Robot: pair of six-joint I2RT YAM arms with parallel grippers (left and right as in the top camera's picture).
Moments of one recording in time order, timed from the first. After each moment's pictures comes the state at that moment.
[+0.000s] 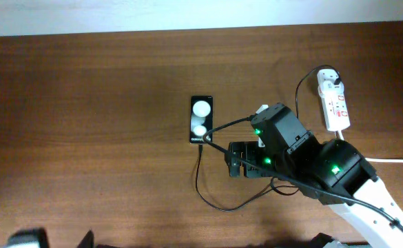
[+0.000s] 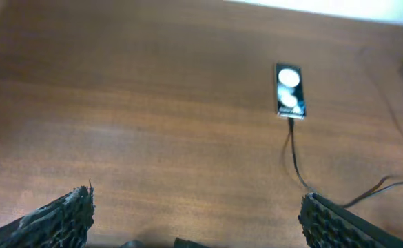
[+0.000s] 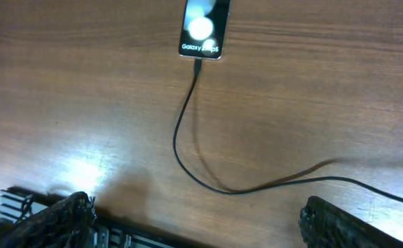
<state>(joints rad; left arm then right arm) -0.24 0.48 1.50 -1.67 -0.18 -0.27 0.66 1.20 1.37 -1.22 -0.05 0.63</state>
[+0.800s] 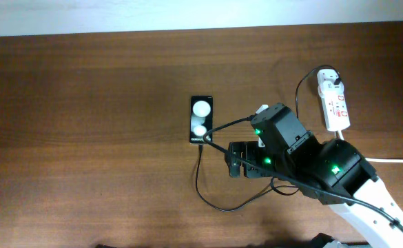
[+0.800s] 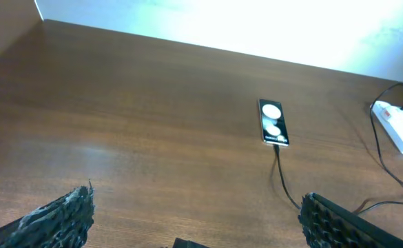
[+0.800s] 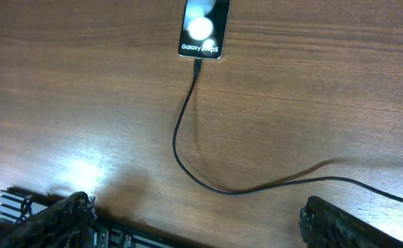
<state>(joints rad) -0.24 0.21 1.47 -1.66 -0.18 -0.27 0.66 1.20 1.37 -1.22 -0.05 0.63</state>
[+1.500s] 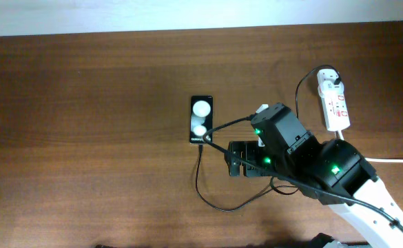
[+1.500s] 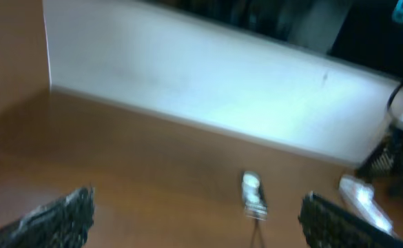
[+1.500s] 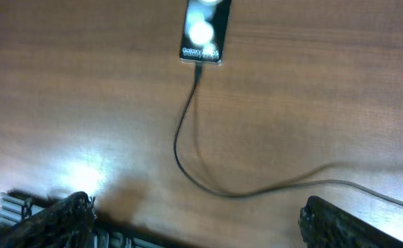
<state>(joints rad) -0.21 0.01 1.46 -1.47 -0.20 -0.30 0.66 1.20 1.37 -1.19 -0.03 0.63</state>
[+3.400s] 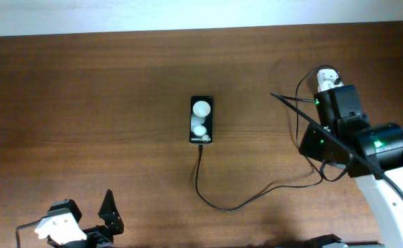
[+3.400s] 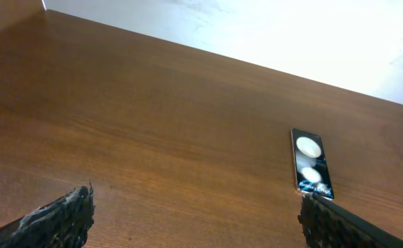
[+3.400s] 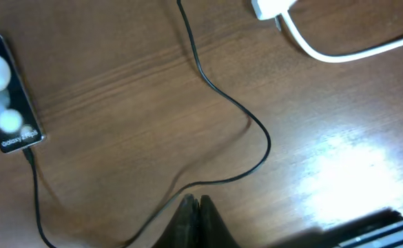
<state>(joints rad) -0.21 0.01 0.69 -1.04 -0.28 -0.32 0.19 1.20 1.37 -1.39 0.18 0.59</state>
